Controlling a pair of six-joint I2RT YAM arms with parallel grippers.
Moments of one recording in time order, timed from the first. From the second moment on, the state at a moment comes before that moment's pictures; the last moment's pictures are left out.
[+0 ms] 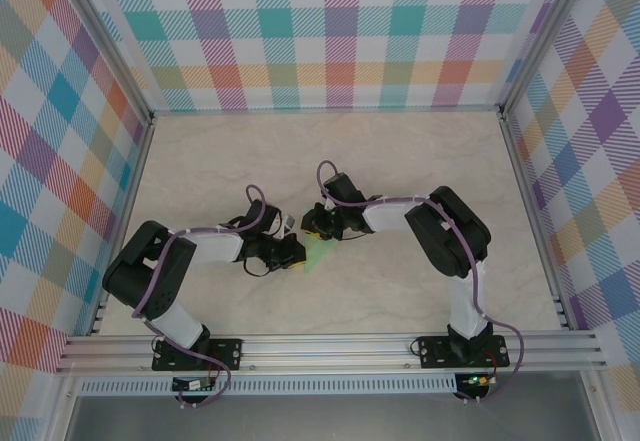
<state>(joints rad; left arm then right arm) -0.51 1.62 0.64 -0.07 0.59 -0.76 0.71 2.02 1.13 0.01 -0.47 1.03</state>
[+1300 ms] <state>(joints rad) -0.51 1.64 0.67 -0.18 0.63 -0.67 0.71 2.01 1.09 0.06 -0.48 1.03</state>
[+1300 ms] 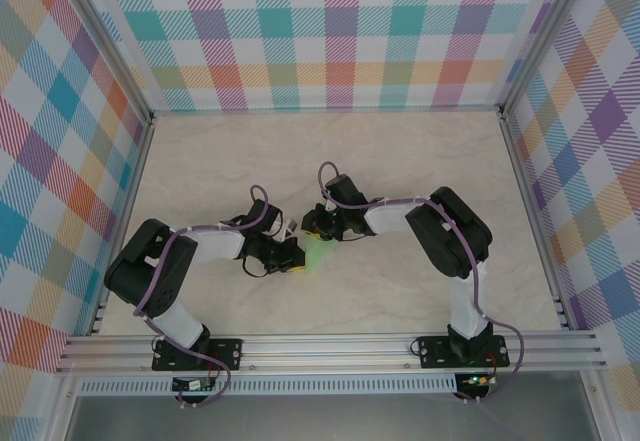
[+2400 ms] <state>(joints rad) -0.58 1.32 0.64 -0.26 0.48 -0.75 0.71 2.01 1.09 0.06 -0.48 1.03</state>
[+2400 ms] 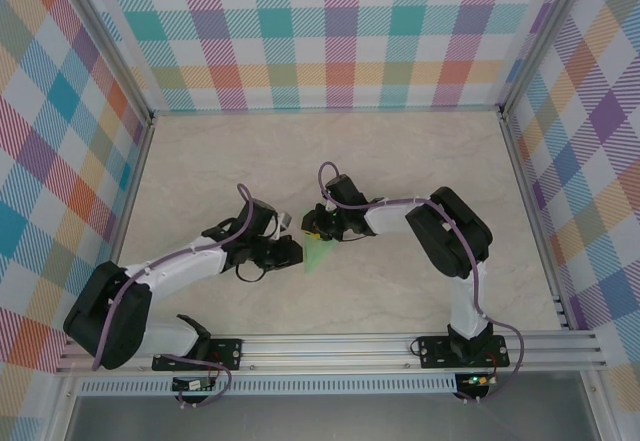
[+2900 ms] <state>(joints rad) -0.59 1.54 0.66 -0.02 0.59 -0.83 0.71 2.01 1.09 0.06 -0.48 1.03</state>
